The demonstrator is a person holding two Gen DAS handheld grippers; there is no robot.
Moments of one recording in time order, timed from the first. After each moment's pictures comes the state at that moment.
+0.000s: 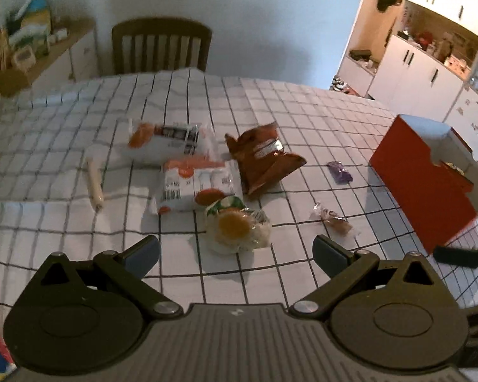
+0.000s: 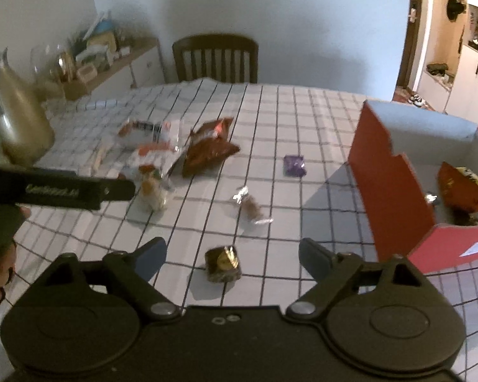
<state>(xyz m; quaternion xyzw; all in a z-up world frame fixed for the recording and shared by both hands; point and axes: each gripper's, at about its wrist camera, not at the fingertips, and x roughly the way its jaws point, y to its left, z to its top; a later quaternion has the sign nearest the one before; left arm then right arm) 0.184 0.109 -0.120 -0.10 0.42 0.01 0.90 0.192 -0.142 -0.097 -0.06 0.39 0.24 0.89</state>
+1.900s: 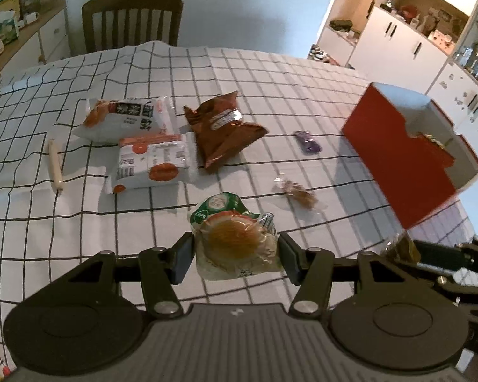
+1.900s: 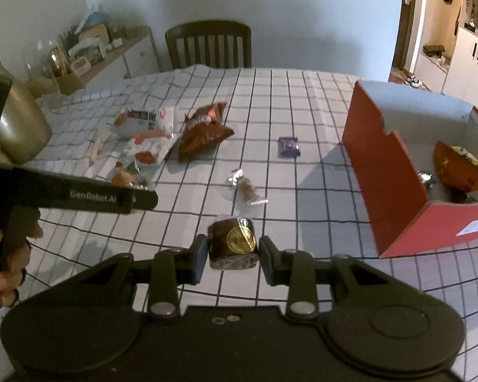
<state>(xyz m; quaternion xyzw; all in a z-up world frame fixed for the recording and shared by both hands) 0.191 0.076 -0.113 -0.09 0.46 -0.04 0.88 0.188 -0.156 -0.088 -0.04 0.42 0.23 0.88</state>
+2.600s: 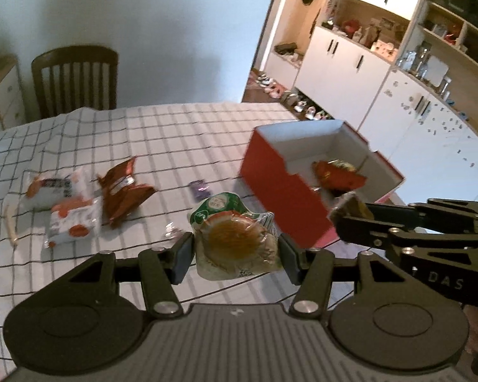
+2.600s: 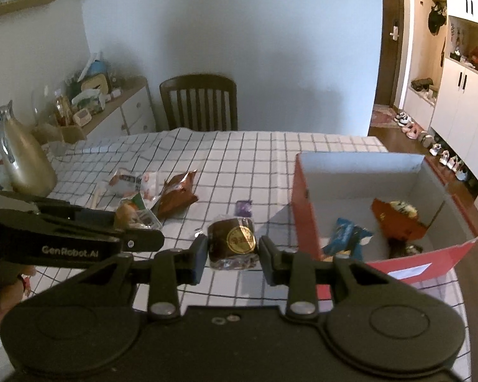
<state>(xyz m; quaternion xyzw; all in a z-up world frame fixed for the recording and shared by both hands) 0.174 -0.022 -0.024 -0.08 0.40 -0.12 0.91 0.188 -0.237 -0.010 -0.03 0.34 0.23 0.91</state>
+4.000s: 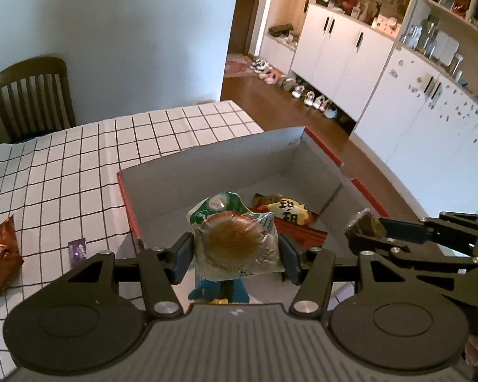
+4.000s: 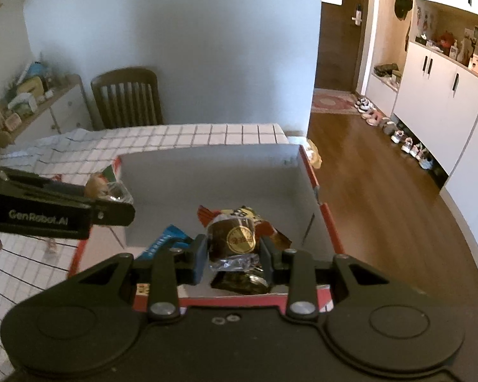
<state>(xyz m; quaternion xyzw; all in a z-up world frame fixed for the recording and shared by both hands) 0.324 -0.219 -0.047 -0.04 0.43 -0.10 0.90 0.315 -0.418 -0.047 -0.04 0.37 0.17 0.91</state>
